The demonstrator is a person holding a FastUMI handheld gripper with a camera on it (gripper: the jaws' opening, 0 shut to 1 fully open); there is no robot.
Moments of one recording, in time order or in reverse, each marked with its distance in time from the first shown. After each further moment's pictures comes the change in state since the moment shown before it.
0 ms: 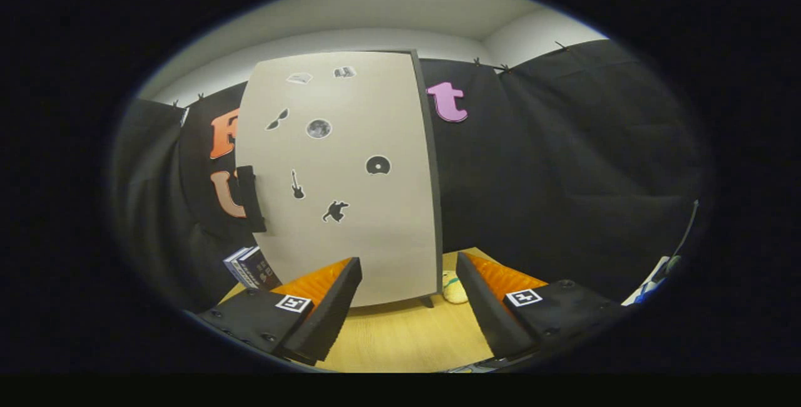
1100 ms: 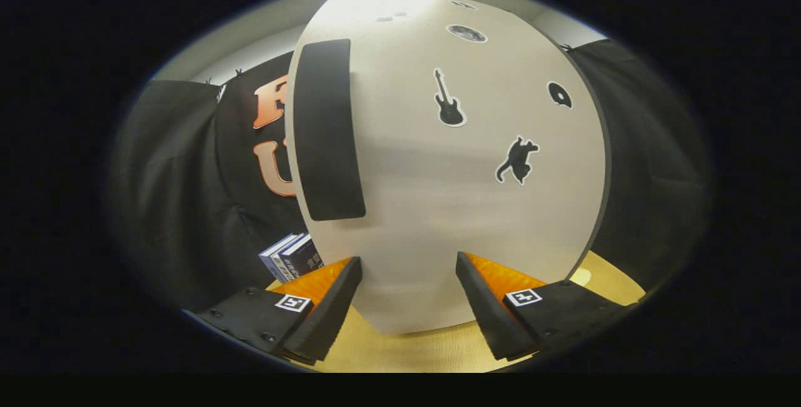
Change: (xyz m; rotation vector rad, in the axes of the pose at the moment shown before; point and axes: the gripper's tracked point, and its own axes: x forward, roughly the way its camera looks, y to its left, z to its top) arm 0.166 0.232 -0.094 -0.016 0.126 0.242
